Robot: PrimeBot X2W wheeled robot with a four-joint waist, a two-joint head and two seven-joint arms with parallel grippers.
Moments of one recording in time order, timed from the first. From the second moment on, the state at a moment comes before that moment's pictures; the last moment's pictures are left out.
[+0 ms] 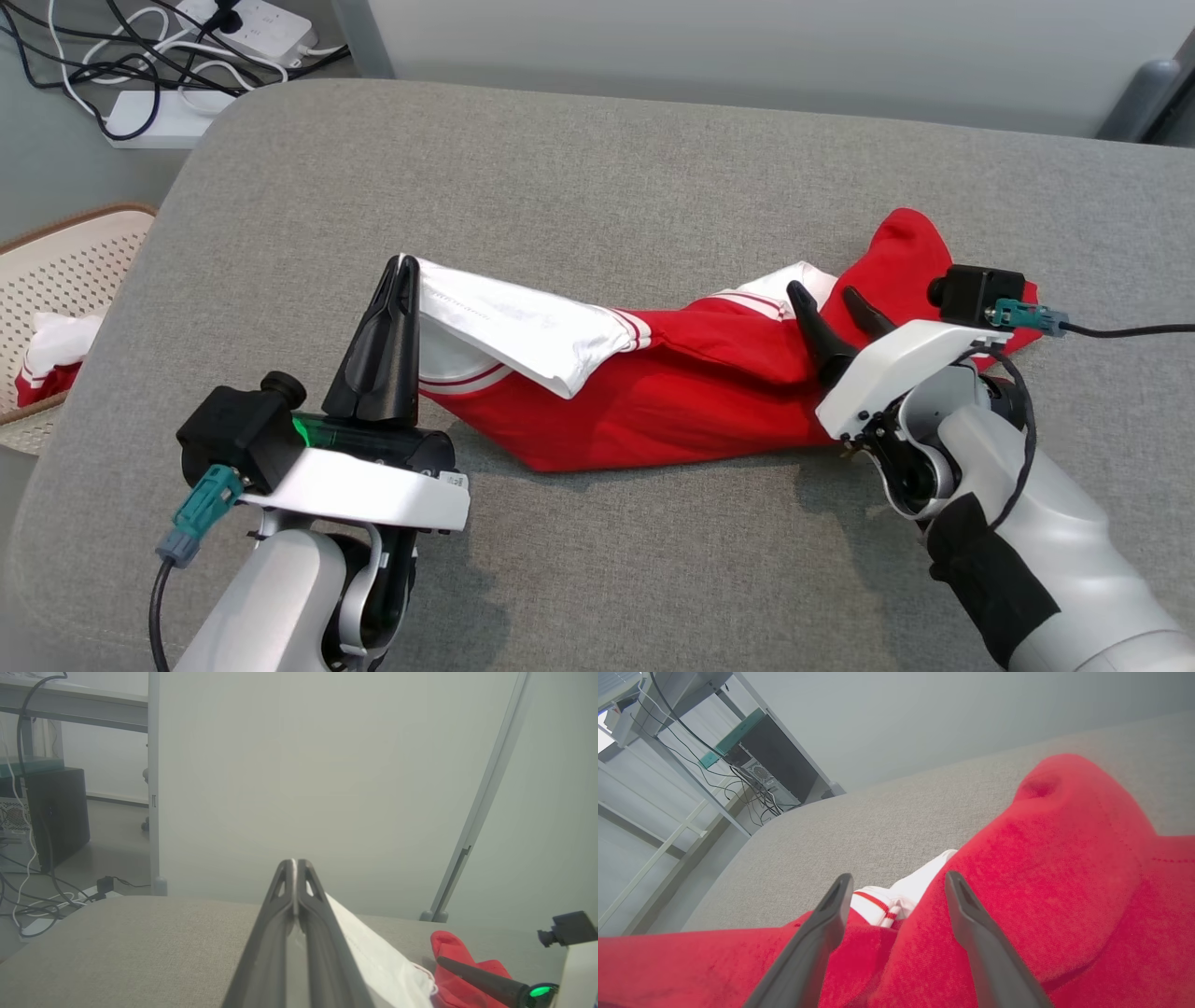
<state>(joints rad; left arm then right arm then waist) -0.30 0.21 -0.40 0.00 -0.56 0.18 -0.25 -0.78 -0.07 0.53 0.98 0.87 0.13 -0.14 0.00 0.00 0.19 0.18</state>
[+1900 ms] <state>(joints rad) -0.36 0.23 -0.31 -0.06 -0.46 0.11 -0.25 -0.94 -0.31 0.55 1.00 0.97 0.13 -0.25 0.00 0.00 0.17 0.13</state>
